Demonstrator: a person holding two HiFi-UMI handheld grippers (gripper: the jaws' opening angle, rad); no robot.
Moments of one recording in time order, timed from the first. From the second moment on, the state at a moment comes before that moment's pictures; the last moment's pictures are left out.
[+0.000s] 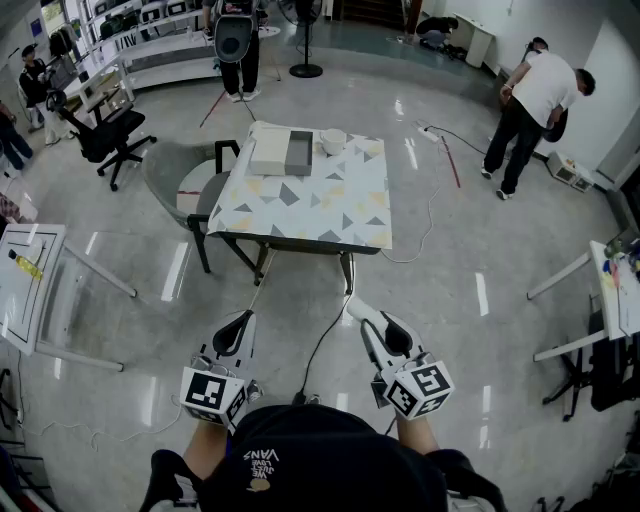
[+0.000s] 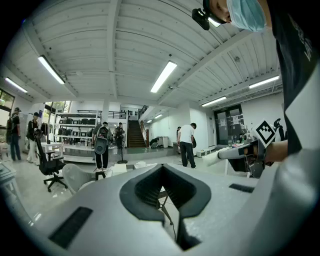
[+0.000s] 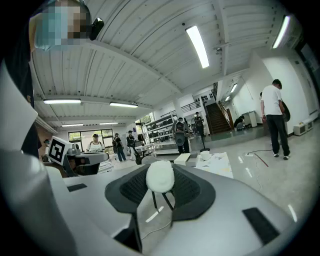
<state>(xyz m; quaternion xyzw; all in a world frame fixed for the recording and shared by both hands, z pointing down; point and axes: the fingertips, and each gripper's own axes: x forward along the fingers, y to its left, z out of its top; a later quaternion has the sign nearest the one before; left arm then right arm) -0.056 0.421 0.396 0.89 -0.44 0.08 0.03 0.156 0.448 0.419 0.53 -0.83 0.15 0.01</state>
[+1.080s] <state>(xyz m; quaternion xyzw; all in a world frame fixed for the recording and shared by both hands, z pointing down) -0.076 0.286 0.423 0.91 -0.40 0.07 0.08 0.129 0.317 0.426 0.55 -0.82 0.18 -0.01</state>
